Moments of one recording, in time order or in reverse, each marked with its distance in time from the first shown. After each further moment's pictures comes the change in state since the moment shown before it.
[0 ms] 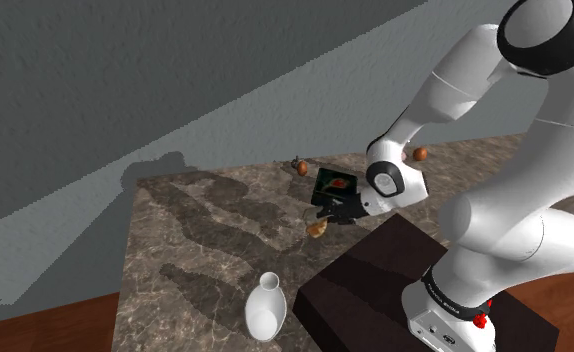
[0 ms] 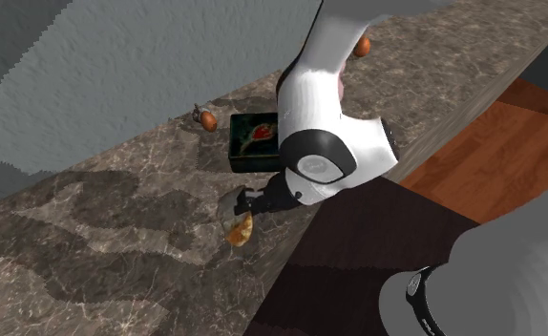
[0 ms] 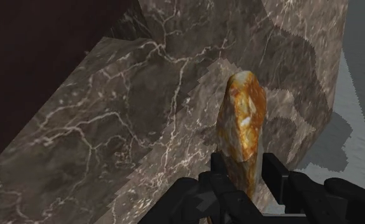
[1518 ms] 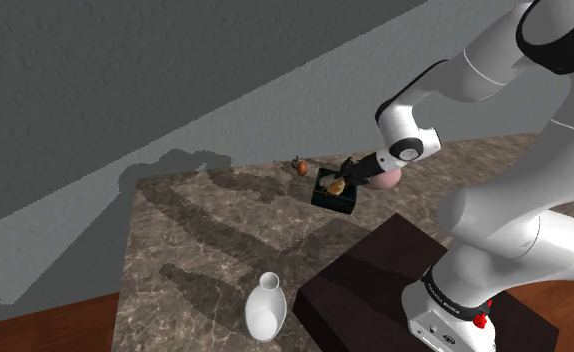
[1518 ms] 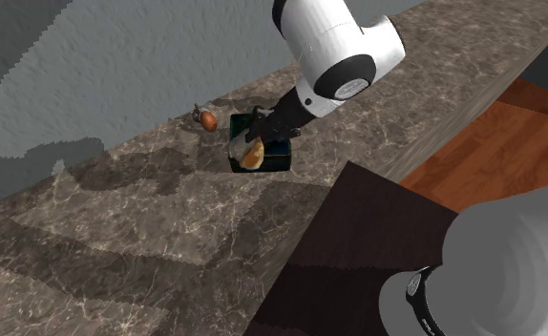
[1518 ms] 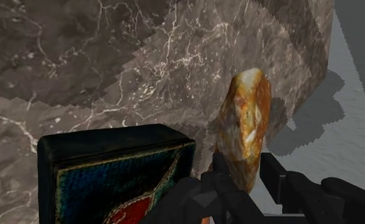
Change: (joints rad) arm -0.187 -0.114 -0.062 0.164 -0.748 -0.032 0.628
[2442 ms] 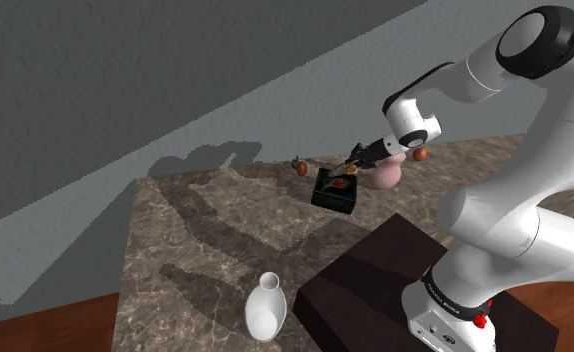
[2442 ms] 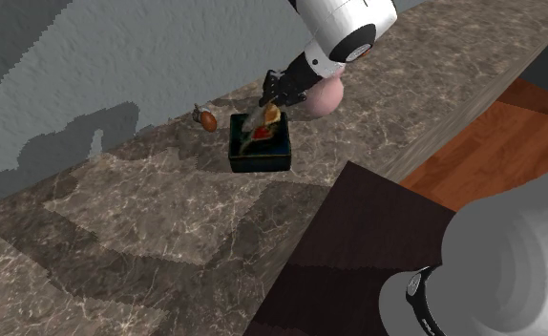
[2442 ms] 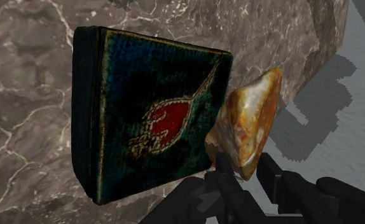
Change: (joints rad) arm -0.036 0.246 -0.147 0.322 -0.409 -0.034 0.212
